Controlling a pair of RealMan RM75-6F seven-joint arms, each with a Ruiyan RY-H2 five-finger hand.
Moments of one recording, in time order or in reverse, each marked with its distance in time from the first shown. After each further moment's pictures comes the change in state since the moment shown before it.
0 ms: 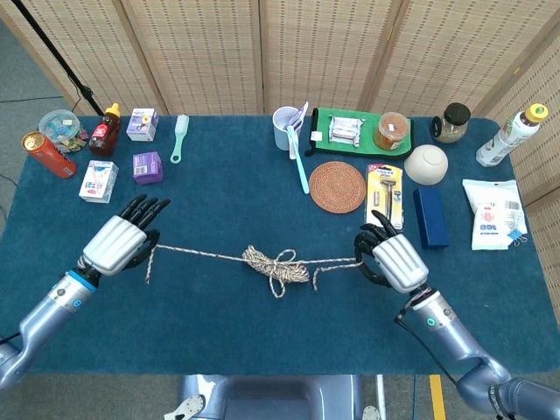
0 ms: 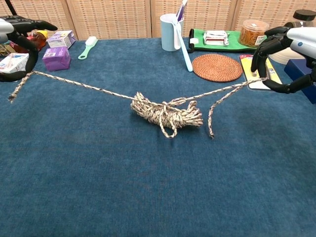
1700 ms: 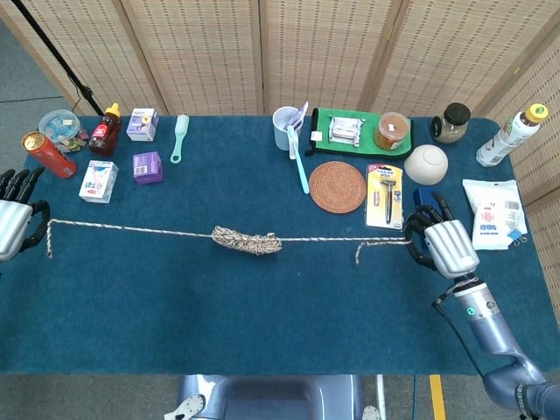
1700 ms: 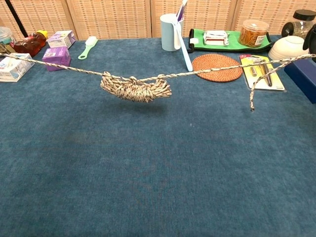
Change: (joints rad) left arm 0.192 0.107 -0.092 0.192 -0.171 0.042 -0.092; right arm -0.069 0.063 0.054 0.108 0.098 0.022 0.033
